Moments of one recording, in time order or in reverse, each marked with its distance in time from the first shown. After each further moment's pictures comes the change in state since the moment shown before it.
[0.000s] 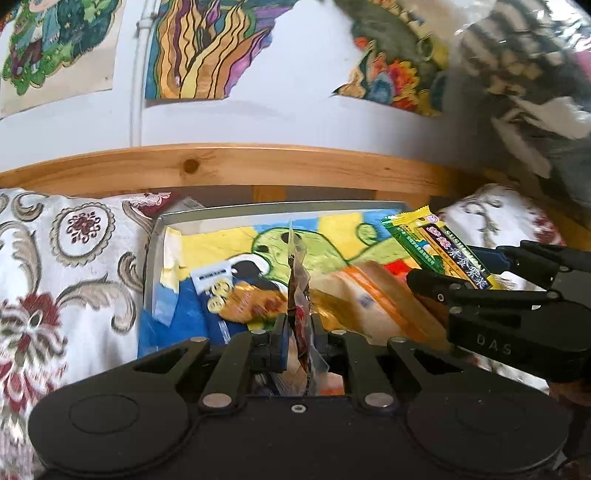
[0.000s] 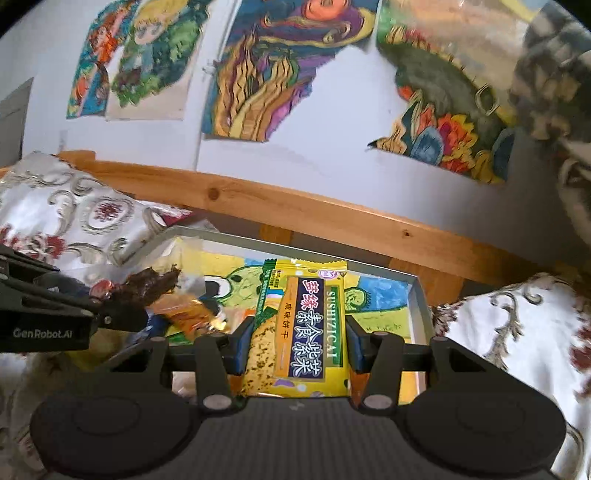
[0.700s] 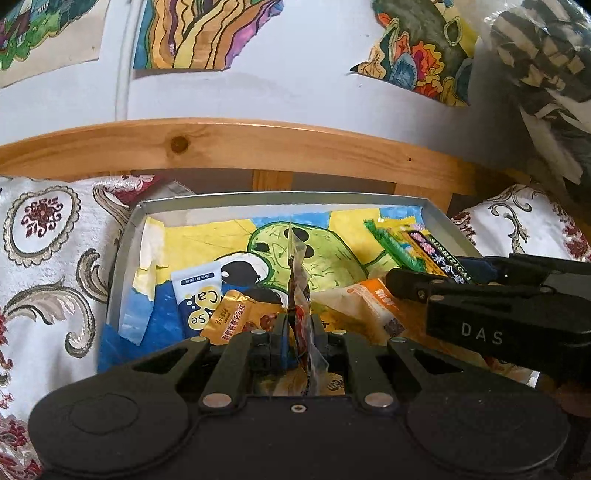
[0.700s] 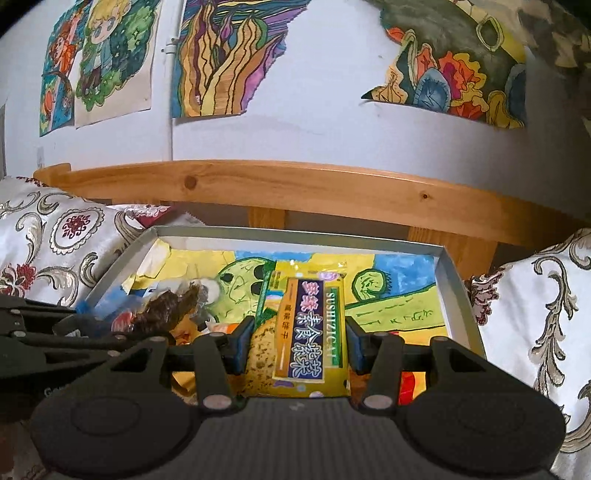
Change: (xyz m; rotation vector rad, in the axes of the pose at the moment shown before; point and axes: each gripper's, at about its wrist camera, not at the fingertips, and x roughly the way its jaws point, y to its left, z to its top) left arm 0.056 0.004 0.004 -0.045 0.032 -0.005; right arm 0.054 -0.014 0.003 0.148 0.075 0.051
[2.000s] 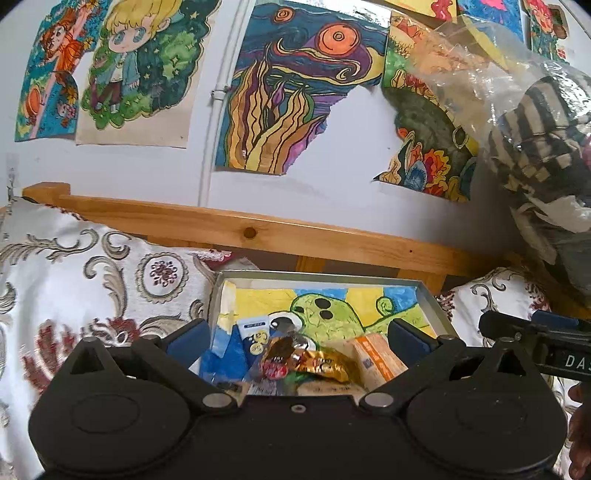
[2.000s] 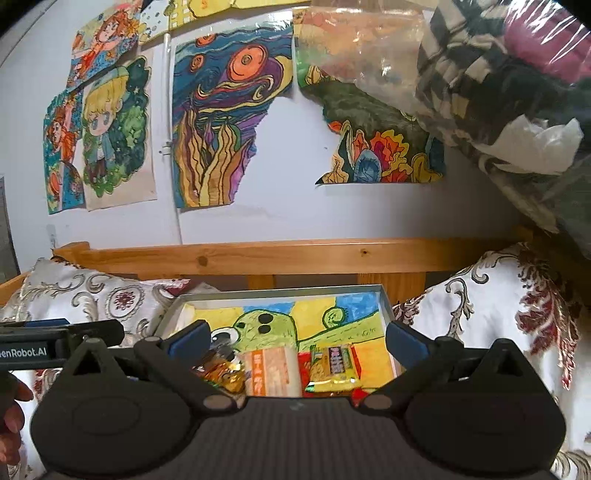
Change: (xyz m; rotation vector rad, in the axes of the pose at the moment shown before) left arm -0.160 -0.016 0.013 -0.094 -0.180 0.130; right arm -0.152 -0.007 0.015 0.136 -0.135 -0.035
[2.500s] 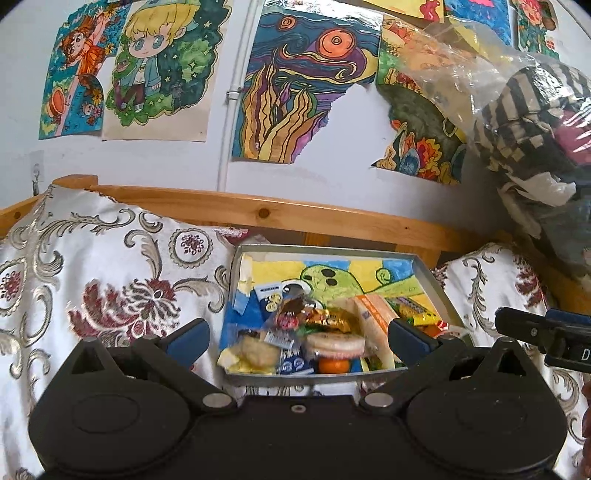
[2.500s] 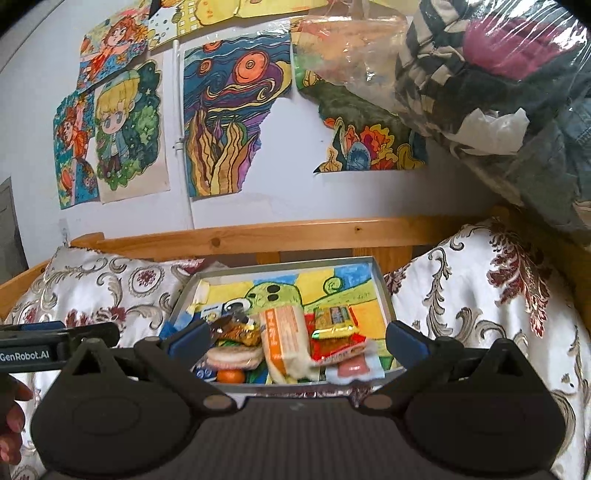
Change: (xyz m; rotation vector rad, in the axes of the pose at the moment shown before) left arm -0.067 -0.001 -0.036 0.018 0.018 0.031; right arm -0.068 0.013 -0.034 0.022 0.018 -0.011
